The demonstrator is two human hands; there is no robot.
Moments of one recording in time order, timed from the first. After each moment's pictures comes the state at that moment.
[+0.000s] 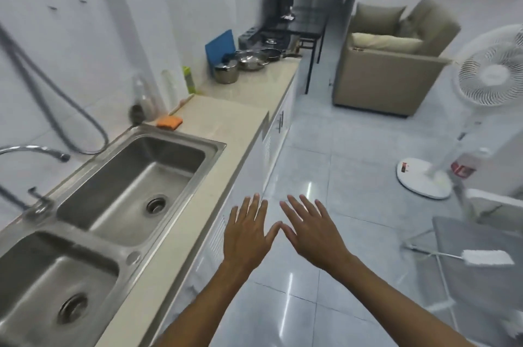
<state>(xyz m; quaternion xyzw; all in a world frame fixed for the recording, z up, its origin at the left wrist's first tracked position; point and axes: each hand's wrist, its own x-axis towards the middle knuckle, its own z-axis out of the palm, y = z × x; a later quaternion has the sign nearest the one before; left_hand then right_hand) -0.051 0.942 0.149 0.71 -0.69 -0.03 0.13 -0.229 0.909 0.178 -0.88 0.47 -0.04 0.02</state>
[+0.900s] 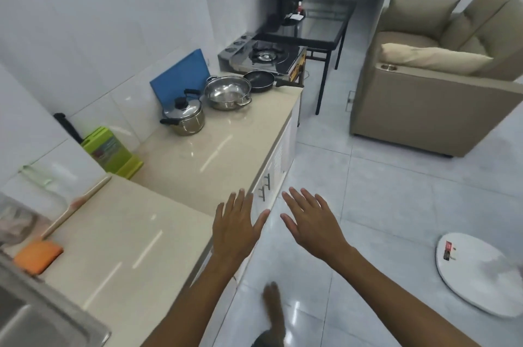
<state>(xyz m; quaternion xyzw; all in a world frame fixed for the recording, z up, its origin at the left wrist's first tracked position) -0.084 0.218 0.129 0.78 -0.61 -0.03 0.11 -0.277 0.161 0.149 -0.89 0.45 -0.07 0.06</state>
